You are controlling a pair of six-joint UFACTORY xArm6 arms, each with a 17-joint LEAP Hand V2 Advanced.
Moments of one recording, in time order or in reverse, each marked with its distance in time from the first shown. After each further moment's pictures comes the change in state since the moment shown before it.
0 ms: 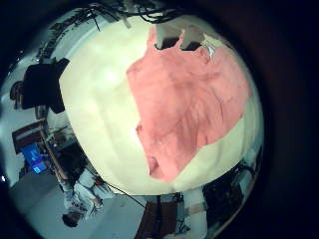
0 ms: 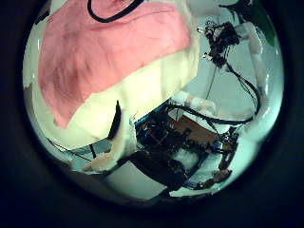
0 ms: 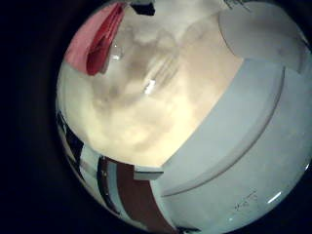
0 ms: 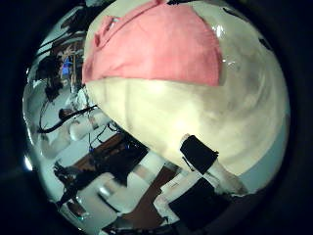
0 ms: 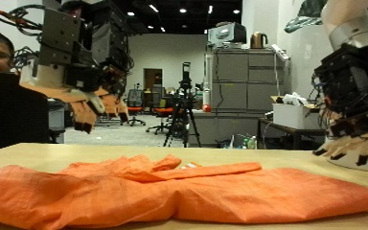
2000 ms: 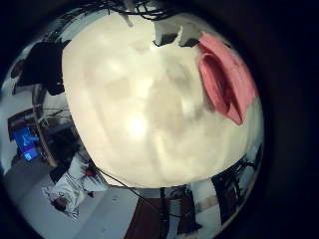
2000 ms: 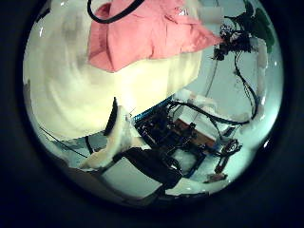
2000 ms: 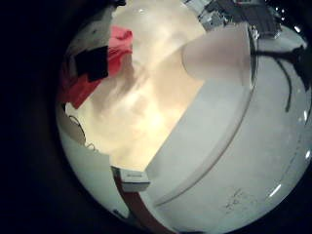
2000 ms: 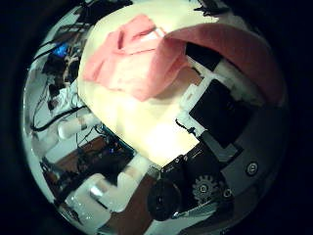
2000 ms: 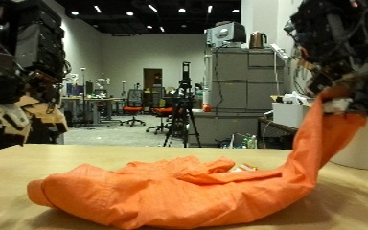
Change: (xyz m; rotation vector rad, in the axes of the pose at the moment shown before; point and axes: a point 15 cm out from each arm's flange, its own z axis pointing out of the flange) left arm -0.081 0.080 0.024 0.012 0.088 -0.140; right arm -0.062 0.000 -0.152 0.235 0.252 -0.111
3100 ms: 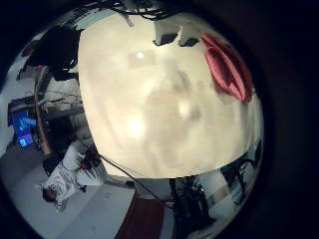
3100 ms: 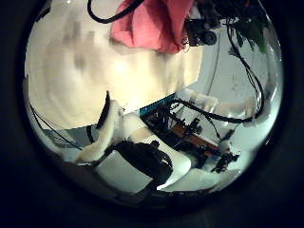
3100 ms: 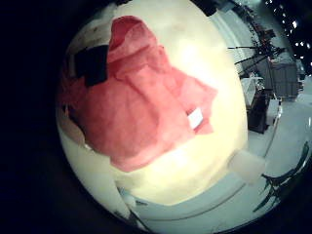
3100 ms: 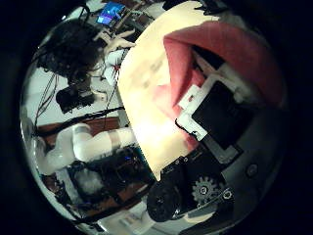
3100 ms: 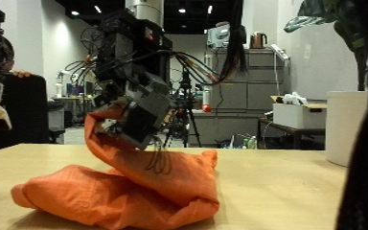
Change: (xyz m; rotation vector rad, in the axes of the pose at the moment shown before) left arm -0.033 0.059 0.006 0.040 0.004 -0.062; right arm -0.282 -0.234 -0.003 0.137 -0.300 -0.370
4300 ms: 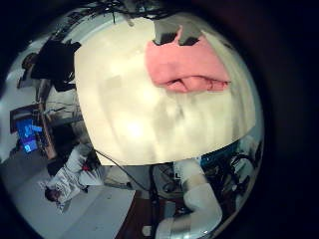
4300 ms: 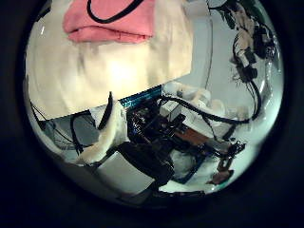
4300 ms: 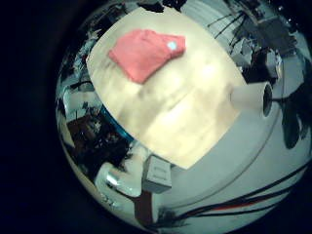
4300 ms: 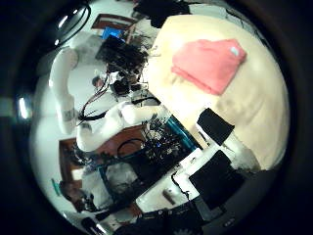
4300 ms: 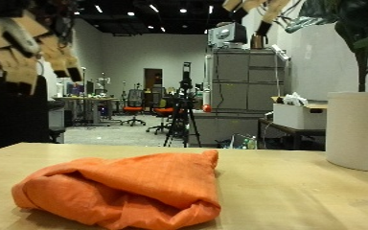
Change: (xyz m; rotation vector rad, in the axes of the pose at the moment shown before) left arm 0.160 0.029 -0.040 -0.005 0.000 0.095; right arm -0.004 0.300 -0.179 -0.035 -0.104 0.403
